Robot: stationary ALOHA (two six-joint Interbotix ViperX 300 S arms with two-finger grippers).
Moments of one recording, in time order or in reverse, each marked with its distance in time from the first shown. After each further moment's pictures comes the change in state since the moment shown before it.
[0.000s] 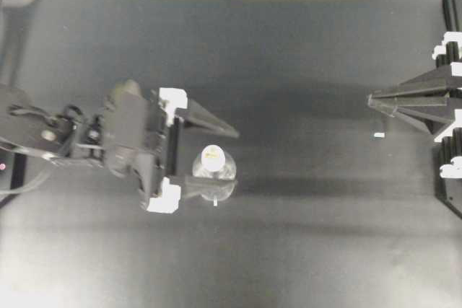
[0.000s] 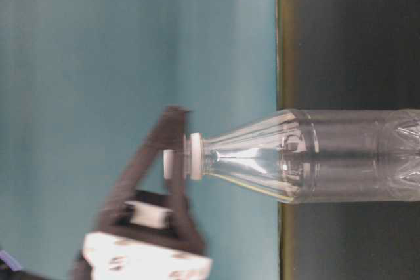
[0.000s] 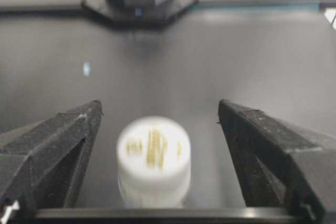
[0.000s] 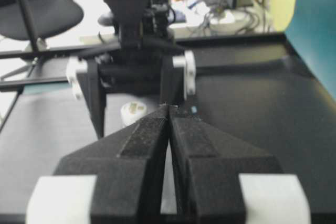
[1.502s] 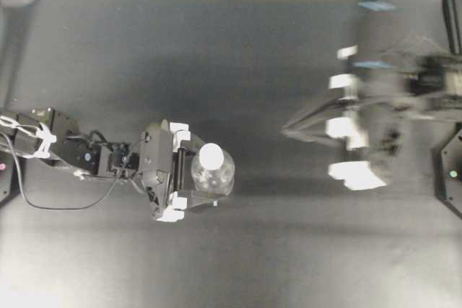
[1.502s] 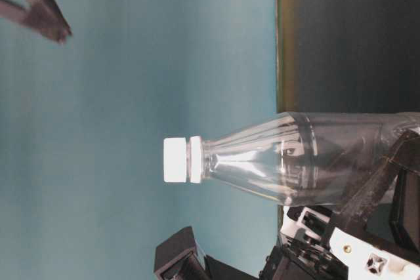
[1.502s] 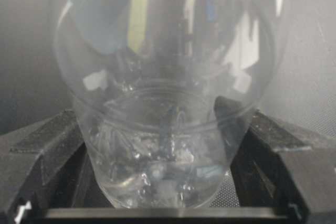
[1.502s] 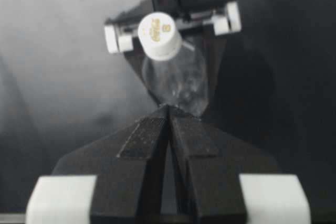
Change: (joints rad) left arm 0.009 0.314 0.066 0.000 -0.008 -0.043; right arm 0.046 0.597 -0.649 0.029 0.788 0.133
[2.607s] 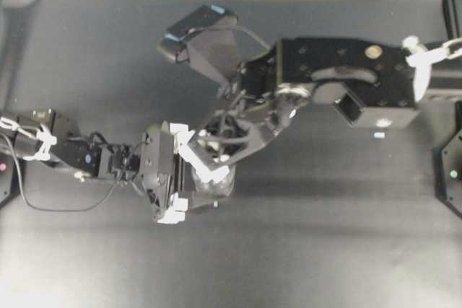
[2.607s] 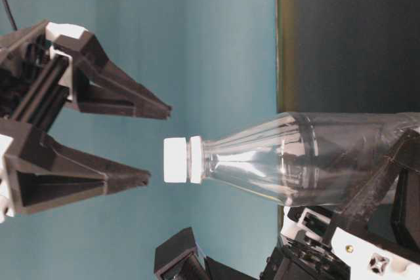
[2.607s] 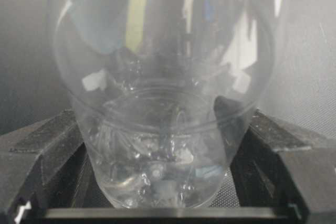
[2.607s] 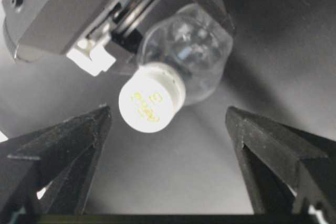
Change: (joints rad) left arm -0.012 -0.002 0.000 0.000 0.000 -0.005; right arm -0.011 0.531 -0.561 0.011 0.511 0.618
